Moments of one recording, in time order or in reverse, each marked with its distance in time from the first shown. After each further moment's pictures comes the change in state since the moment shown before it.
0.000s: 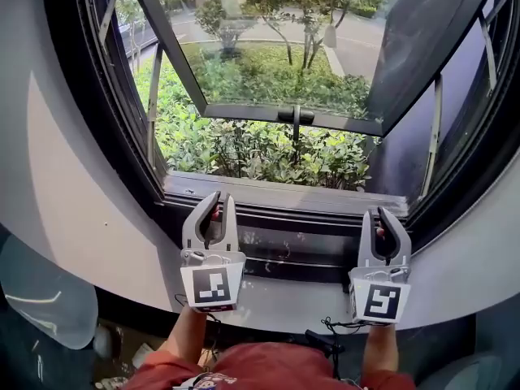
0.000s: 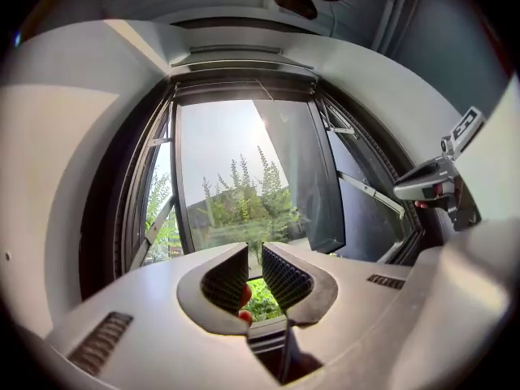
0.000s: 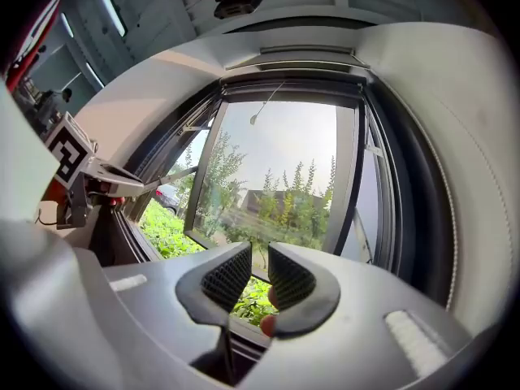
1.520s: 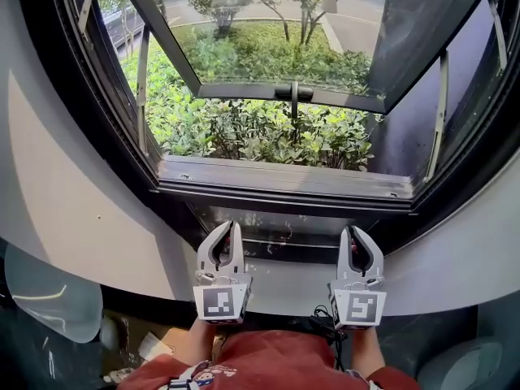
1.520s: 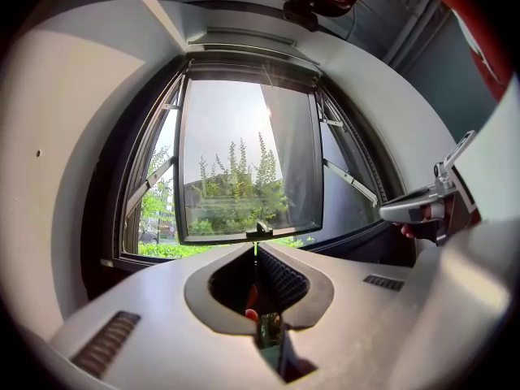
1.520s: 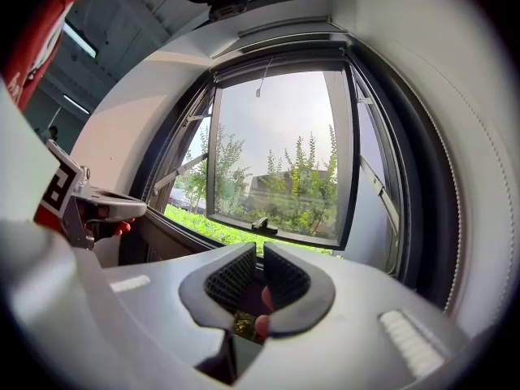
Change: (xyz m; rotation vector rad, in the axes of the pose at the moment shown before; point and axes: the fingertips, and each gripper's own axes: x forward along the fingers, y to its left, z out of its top) left arm -0.052 -0.040 -0.089 -0.128 0.118 -0.078; right arm -0.036 0.062 -0.079 0.223 0.104 0.071
